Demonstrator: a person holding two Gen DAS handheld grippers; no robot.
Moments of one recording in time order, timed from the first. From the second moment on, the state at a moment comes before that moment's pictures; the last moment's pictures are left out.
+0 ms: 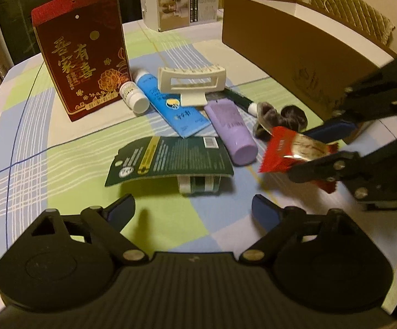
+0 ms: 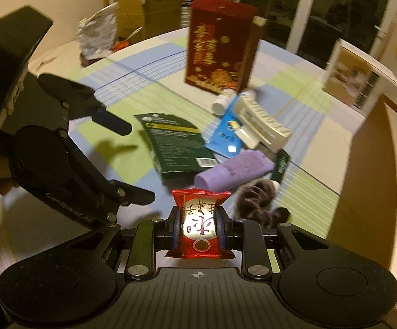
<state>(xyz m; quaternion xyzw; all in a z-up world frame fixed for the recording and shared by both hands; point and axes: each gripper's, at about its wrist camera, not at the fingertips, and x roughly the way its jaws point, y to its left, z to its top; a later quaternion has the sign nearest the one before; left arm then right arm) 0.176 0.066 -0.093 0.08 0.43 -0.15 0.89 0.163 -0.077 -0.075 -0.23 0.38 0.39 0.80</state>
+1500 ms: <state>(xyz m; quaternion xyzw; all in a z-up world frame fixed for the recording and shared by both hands) 0.145 0.055 -0.027 0.04 0.40 -0.11 0.91 0.144 -0.104 -0.007 -0.18 0.33 0.36 0.85</state>
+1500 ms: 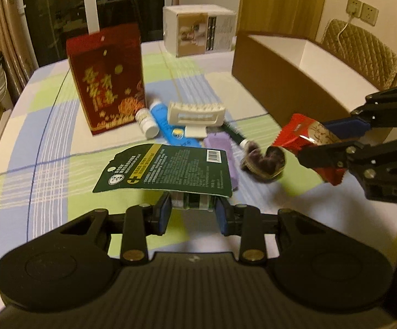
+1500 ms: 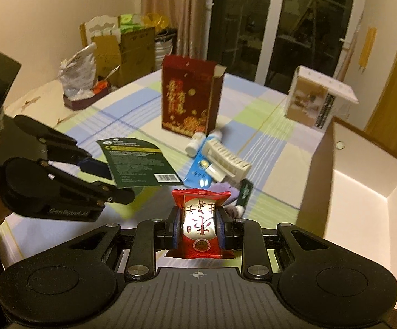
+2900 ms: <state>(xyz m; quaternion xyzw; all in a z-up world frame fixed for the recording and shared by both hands) 0.196 -0.168 0.036 0.13 0.35 -0.27 0.89 0.208 -0.328 0.049 -0.08 0.33 0.16 0.93</state>
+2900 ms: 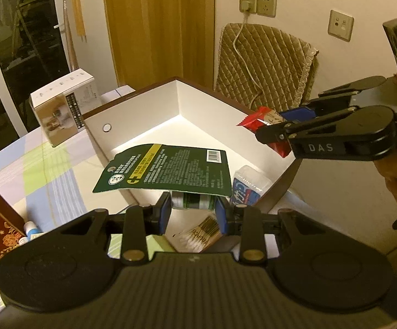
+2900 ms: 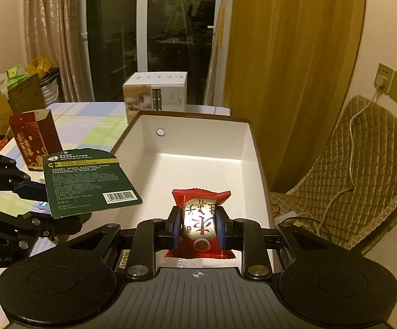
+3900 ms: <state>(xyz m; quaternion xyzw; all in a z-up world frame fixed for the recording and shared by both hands) 0.211 -0.193 0.018 0.14 0.36 -0.29 0.88 0.226 -0.338 0.032 -0.06 0.35 0.16 0.92</state>
